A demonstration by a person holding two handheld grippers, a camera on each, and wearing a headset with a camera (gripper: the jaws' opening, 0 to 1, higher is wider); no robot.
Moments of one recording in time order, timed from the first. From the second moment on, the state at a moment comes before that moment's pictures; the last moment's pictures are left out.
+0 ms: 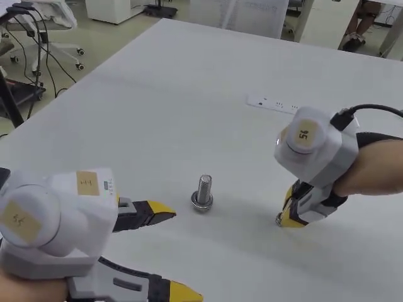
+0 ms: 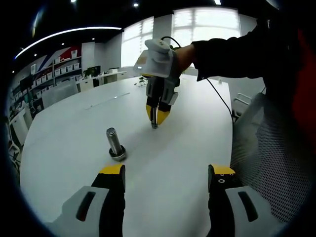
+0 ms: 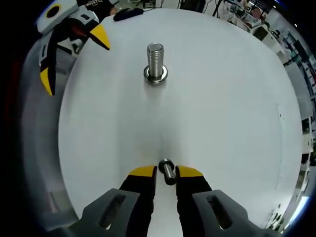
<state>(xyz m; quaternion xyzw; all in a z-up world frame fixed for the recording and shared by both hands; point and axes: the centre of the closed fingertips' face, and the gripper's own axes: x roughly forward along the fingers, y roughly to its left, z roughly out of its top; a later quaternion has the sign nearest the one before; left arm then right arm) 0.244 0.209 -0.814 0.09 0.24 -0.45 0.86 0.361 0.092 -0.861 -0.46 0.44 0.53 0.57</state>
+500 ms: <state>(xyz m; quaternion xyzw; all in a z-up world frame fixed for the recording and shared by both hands) 0.243 0.208 -0.814 0.09 0.24 -0.45 0.86 0.356 0.094 -0.855 -0.44 0.43 0.53 0.58</state>
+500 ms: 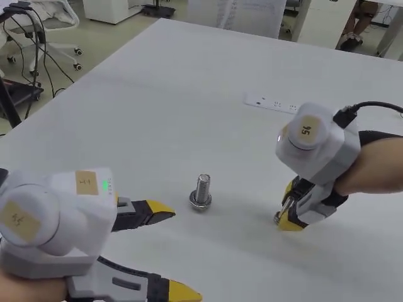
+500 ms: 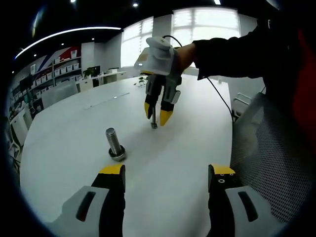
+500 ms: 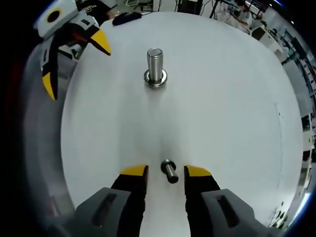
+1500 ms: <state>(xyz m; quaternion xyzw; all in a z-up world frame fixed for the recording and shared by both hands) 0.241 0.204 -0.814 0.10 0.24 -0.46 0.85 0.347 0.088 -0.846 -0.39 0.40 0.54 0.64</state>
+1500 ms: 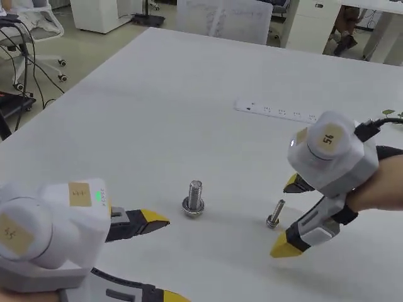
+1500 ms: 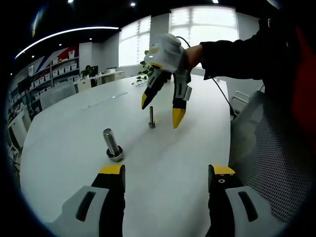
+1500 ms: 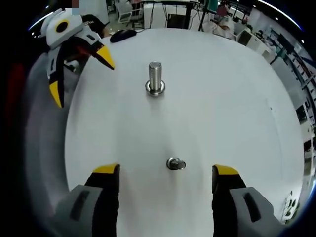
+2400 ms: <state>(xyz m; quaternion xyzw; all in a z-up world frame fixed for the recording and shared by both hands) 0.239 0.204 -0.811 0.10 0.24 -0.46 0.85 0.317 0.062 -0.831 -0.32 0.38 0.51 0.71</state>
